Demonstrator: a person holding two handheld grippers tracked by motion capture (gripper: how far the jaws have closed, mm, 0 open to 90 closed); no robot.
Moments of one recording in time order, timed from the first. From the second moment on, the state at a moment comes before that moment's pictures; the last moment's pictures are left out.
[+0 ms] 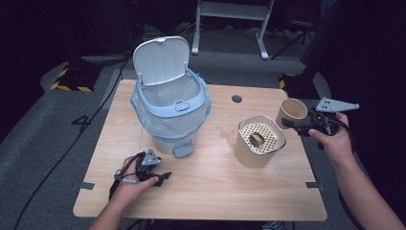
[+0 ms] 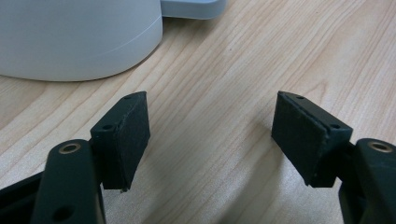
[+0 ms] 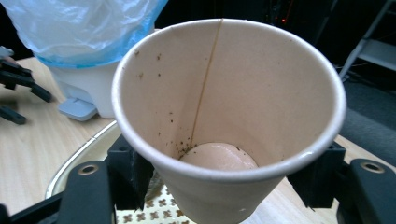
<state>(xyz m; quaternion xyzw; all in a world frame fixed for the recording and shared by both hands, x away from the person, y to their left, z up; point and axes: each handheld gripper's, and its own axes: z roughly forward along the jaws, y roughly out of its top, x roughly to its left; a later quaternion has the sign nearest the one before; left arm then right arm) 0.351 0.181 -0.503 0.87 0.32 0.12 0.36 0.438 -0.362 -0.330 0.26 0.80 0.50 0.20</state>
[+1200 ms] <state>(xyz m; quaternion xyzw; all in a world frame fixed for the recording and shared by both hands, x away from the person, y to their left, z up) 0.351 0.181 -0.504 0.87 0.32 0.12 0.36 0.480 -0.271 -0.260 0.18 0.82 0.53 0.16</state>
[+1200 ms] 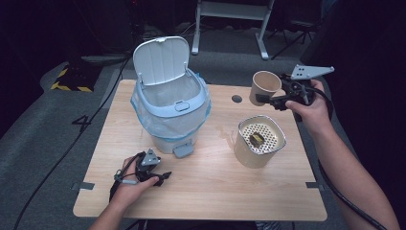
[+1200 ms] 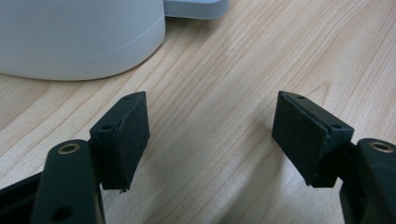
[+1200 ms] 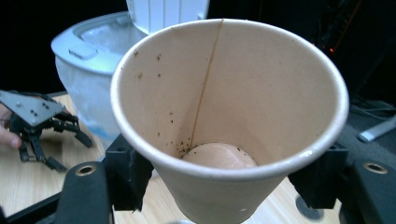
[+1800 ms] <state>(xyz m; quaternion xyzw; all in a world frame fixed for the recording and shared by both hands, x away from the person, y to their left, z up) 0.351 0.181 -0.504 0.87 0.32 0.12 0.36 0.503 -0.200 -0.240 0.16 0.80 0.56 0.15</state>
